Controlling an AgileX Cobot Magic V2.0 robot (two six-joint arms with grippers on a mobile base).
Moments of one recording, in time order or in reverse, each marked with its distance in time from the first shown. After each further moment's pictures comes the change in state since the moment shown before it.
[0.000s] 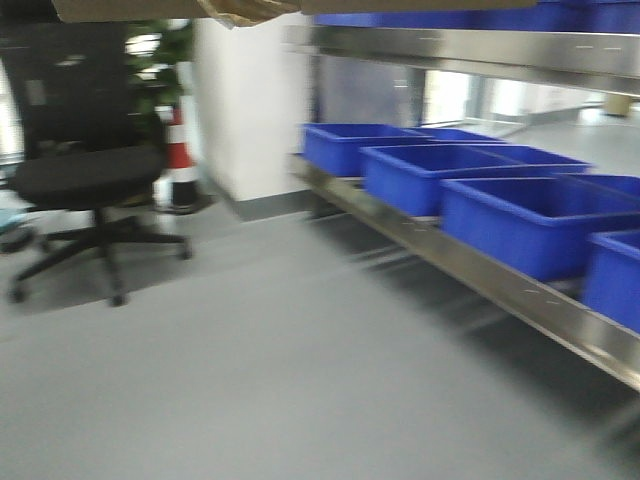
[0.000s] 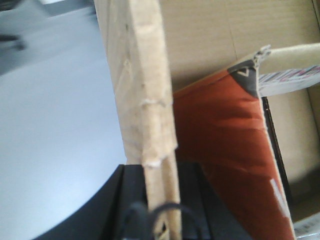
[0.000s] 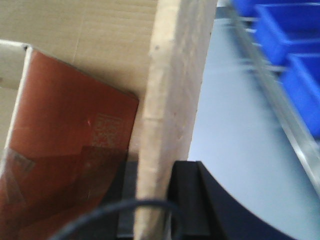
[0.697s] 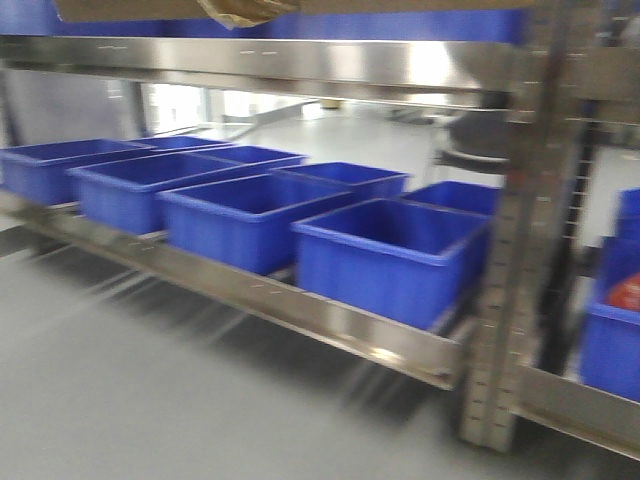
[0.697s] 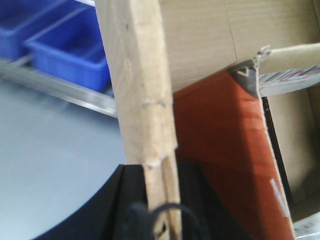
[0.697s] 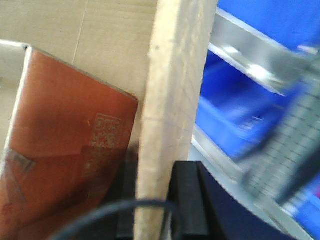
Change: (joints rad) left arm 0.000 0.000 0.000 0.000 0.000 0.000; right arm 0.000 0.000 0.000 0.000 0.000 0.000
